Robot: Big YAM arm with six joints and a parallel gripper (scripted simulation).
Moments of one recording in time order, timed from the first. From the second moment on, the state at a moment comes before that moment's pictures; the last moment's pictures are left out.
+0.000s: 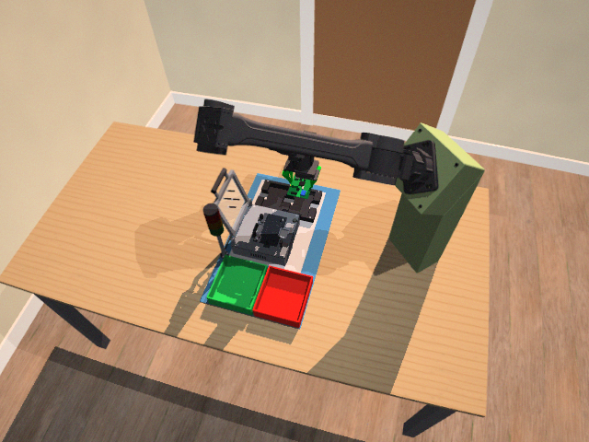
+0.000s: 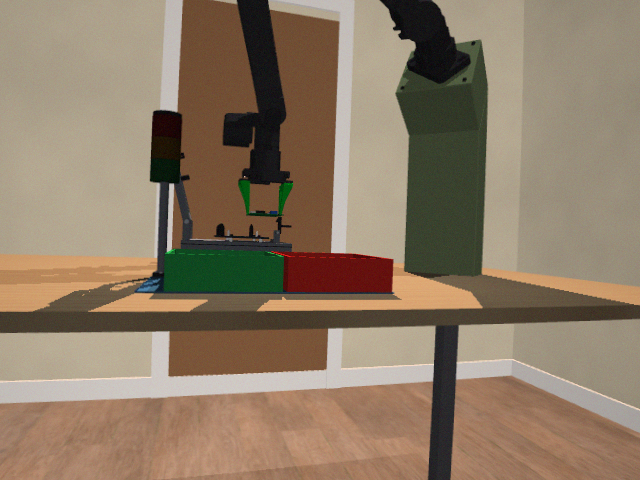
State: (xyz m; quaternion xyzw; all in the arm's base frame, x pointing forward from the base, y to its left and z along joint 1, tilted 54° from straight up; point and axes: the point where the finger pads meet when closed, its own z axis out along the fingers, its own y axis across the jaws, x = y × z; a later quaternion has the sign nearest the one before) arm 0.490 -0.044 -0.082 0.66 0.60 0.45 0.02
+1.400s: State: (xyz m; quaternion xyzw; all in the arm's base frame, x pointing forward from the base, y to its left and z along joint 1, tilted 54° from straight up) arm 0.490 -0.044 -0.082 0.55 0.70 0.44 0.09
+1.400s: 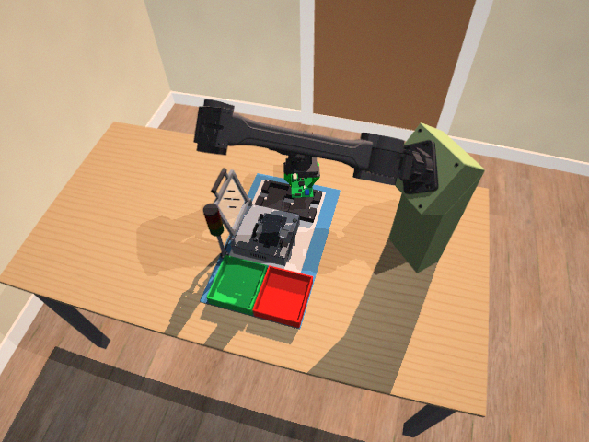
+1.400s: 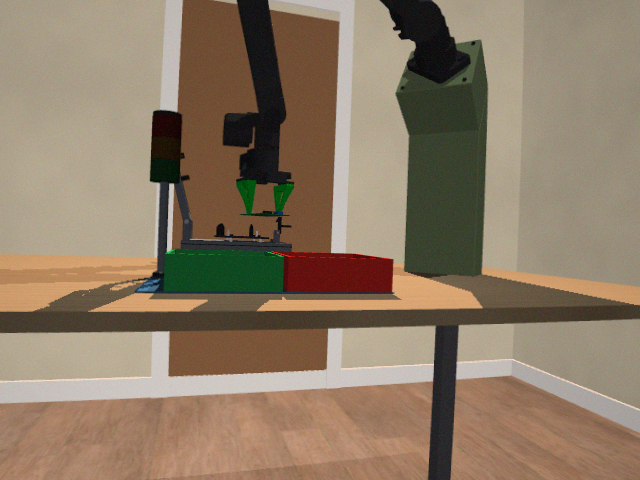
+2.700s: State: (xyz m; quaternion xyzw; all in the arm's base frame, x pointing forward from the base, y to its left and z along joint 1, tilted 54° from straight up) arm 0.490 -0.044 -0.082 0.10 0.89 0.33 0.31
